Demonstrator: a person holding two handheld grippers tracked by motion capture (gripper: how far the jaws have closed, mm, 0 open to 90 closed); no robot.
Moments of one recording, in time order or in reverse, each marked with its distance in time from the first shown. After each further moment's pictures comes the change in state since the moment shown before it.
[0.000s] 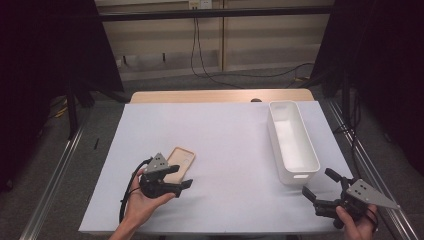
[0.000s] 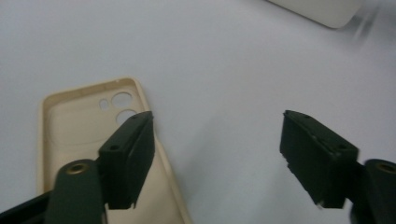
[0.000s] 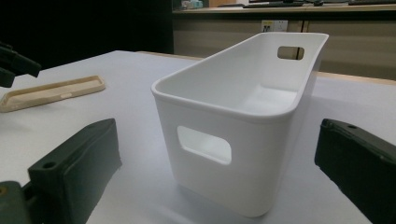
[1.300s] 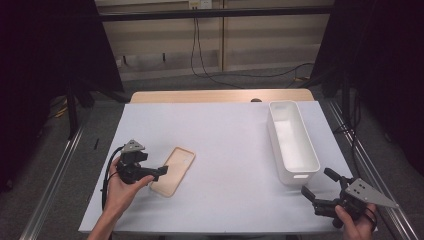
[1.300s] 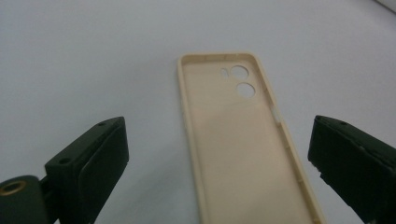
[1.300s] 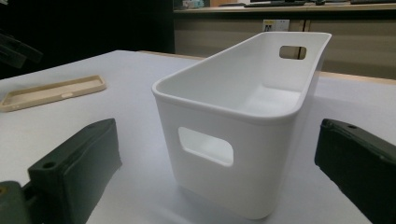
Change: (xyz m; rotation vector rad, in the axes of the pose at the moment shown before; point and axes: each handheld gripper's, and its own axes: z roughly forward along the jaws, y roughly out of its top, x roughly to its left) left arm 0.070 -0.001 -0.025 0.109 0.150 -0.191; right arm 0.000 0.000 0.002 0.004 0.008 -0.004
